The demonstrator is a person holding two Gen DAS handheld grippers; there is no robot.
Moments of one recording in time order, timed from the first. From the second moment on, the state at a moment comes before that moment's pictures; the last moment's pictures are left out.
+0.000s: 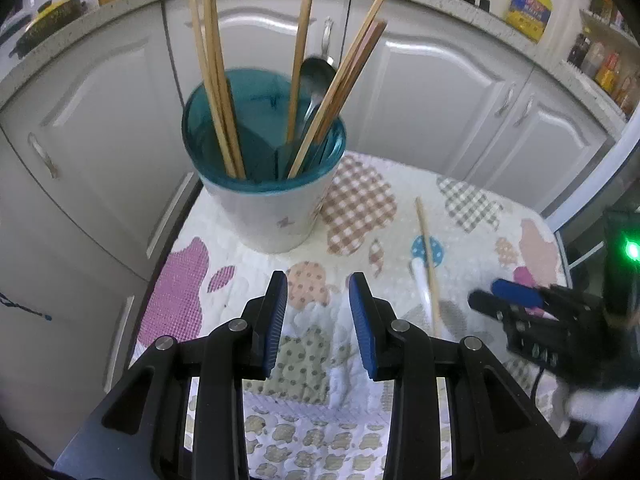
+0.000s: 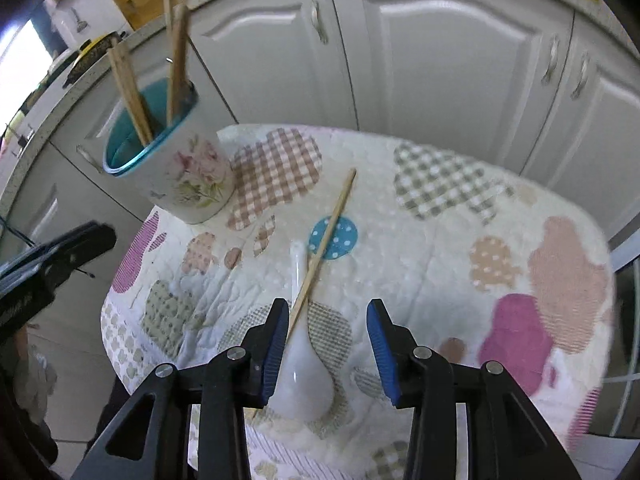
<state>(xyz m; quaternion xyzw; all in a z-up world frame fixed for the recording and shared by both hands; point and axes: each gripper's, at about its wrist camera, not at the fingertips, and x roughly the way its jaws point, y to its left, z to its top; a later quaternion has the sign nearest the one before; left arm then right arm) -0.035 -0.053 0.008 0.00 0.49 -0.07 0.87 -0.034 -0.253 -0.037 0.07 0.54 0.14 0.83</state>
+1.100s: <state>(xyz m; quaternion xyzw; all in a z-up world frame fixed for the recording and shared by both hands) -0.010 -0.151 -0.067 0.00 0.59 -0.24 0.77 -0.032 -0.334 -0.090 0.14 0.59 0.15 0.78</state>
